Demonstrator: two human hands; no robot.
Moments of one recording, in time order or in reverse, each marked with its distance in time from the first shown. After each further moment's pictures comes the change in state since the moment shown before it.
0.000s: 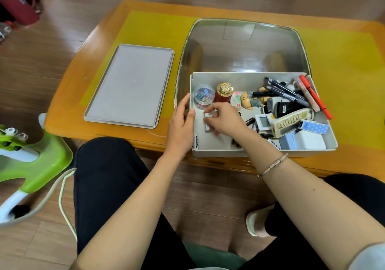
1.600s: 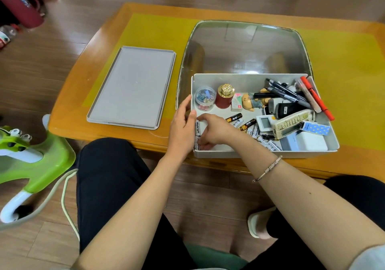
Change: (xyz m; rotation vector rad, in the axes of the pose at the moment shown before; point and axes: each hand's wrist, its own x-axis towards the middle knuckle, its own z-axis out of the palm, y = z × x) left_hand 0.000 0.000 0.002 -0.032 0.001 -0.022; right_hand -0.005 -0.010 0.019 -0.012 -0.359 0.158
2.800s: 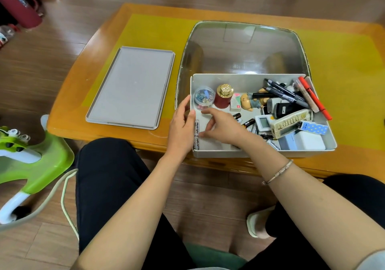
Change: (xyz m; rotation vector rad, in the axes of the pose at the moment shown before) left_hand -0.002 0.001 -0.001 0.002 -0.003 -0.009; right_hand -0.012 0.013 -0.014 -0.182 0.208 -0.230
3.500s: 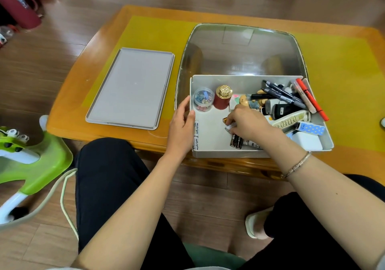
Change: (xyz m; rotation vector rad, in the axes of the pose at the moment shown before) left_hand 0.001 0.000 0.000 -0.005 -0.015 -0.029; right_hand -0.008 0.033 -0.040 -0.621 0.082 0.005
